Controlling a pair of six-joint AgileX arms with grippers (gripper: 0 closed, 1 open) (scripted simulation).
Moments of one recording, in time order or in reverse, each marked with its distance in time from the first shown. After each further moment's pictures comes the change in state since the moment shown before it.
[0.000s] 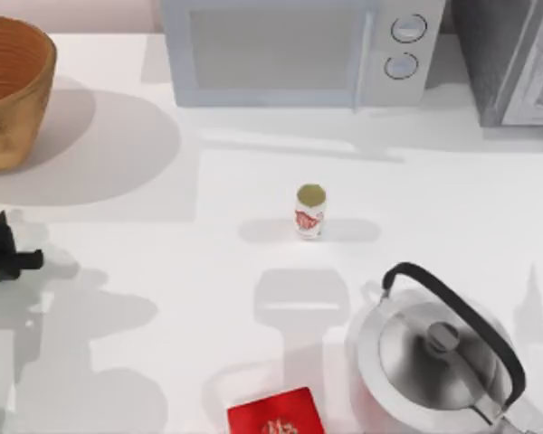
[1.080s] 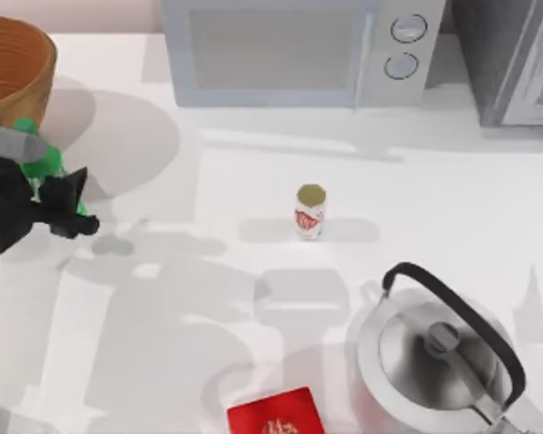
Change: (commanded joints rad) left arm -0.150 -0.094 0.201 -0.299 0.219 0.030; right arm 0.000 0.000 0.000 0.000 0.000 0.000
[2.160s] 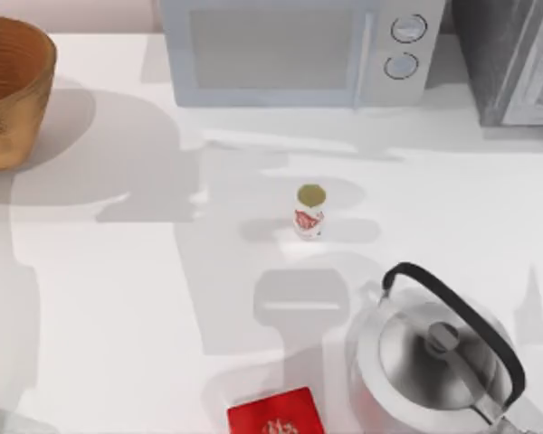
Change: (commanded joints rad) left arm 0.259 -0.030 0.930 -0.942 -0.121 0.011; right arm 0.000 0.000 0.000 0.000 0.000 0.000
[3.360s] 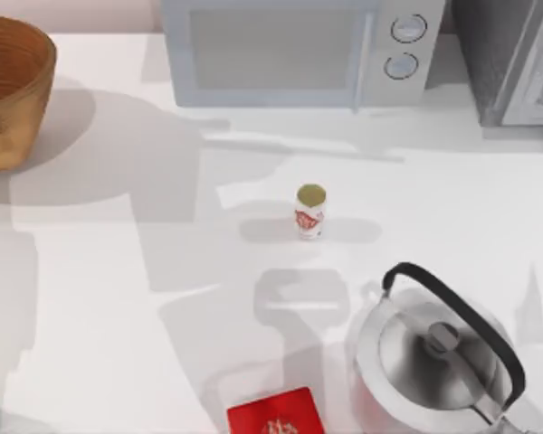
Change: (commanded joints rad) left arm -0.031 0.175 0.011 0.167 -0.026 -0.011; right arm 0.000 0.000 0.000 0.000 0.000 0.000
